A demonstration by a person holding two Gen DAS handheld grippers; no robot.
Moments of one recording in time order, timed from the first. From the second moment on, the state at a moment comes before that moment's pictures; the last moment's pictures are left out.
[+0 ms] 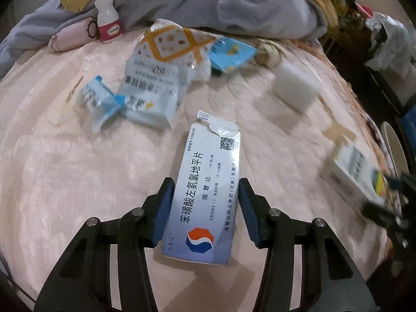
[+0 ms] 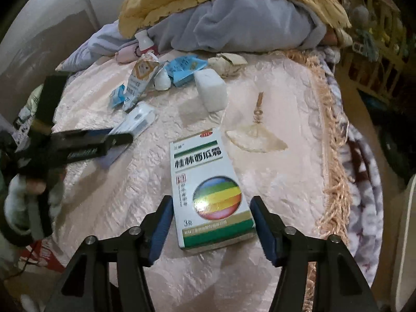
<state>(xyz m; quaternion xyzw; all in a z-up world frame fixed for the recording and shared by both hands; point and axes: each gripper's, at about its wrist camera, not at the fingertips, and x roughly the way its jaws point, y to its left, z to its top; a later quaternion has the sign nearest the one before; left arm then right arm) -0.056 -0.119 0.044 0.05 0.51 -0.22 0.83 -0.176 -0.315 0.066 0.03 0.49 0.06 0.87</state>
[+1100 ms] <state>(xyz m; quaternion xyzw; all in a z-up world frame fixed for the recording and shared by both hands) -0.131 -0.166 0.102 0.08 0.44 -0.26 0.86 -0.244 -0.320 0.102 0.05 0.40 0.05 0.91</state>
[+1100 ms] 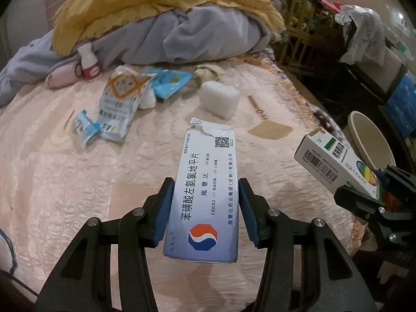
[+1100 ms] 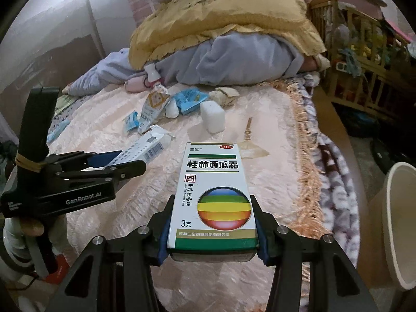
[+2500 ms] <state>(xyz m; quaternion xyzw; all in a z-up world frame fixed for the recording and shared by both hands) -0.191 -0.348 0.150 0.17 0.36 -0.37 0.84 -0.341 -0.497 0.129 0.13 0.34 -0.12 0.92</state>
